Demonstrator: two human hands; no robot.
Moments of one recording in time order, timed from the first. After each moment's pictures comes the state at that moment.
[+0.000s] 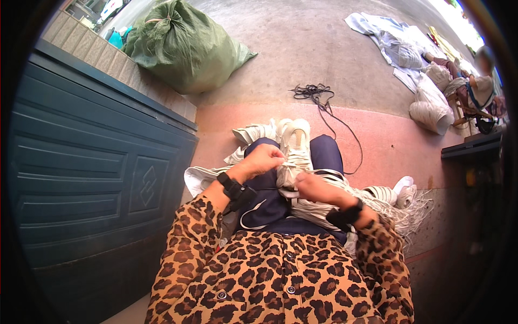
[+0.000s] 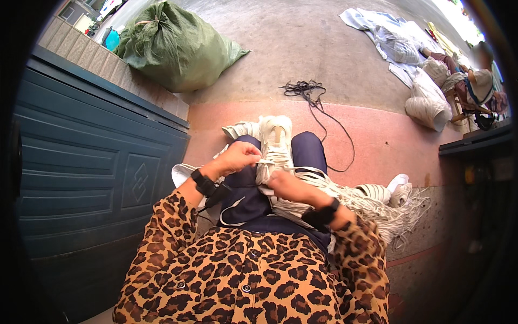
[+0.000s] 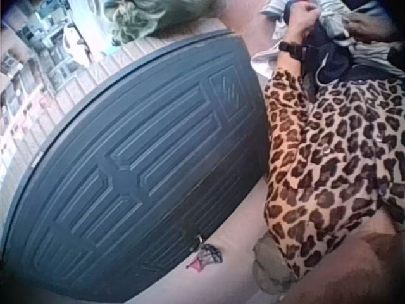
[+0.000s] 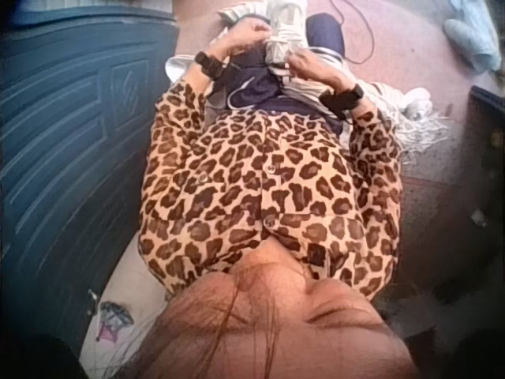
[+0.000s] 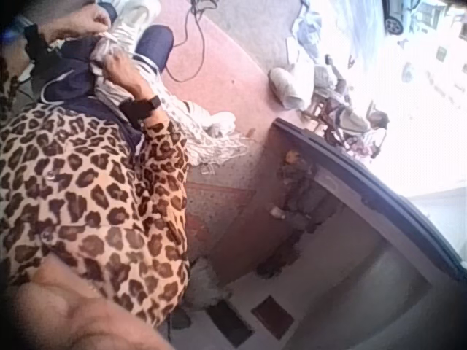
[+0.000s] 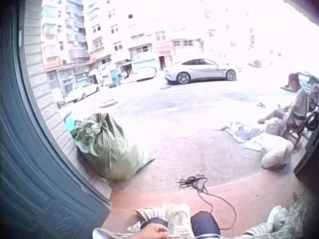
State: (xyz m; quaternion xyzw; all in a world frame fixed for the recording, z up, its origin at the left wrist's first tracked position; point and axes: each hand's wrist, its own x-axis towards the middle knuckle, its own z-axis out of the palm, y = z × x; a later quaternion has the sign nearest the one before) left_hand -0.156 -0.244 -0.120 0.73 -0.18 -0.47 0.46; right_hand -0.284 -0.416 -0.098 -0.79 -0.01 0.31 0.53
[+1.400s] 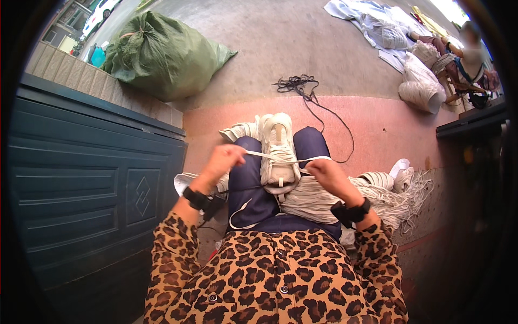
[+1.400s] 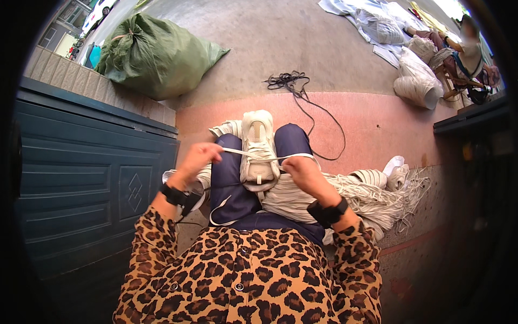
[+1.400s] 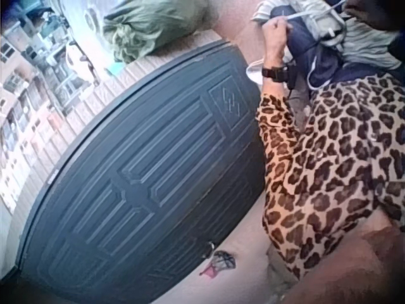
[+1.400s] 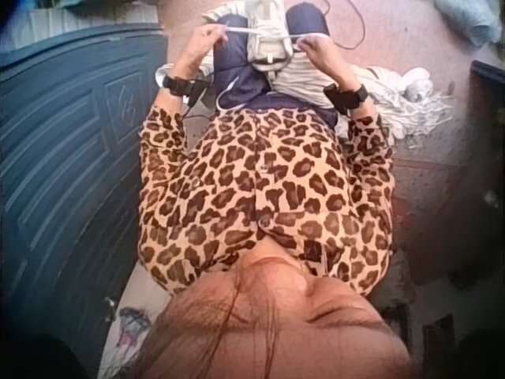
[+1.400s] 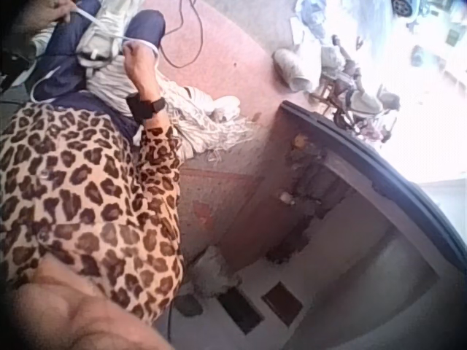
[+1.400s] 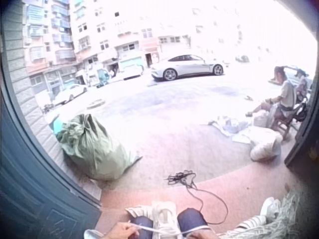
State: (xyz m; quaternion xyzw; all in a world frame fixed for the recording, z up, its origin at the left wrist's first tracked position) left_hand -0.150 -0.211 -0.104 0.77 -0.11 -0.37 0.51; right_hand -0.325 -0.469 -0.120 -0.87 0.07 0.05 0.49
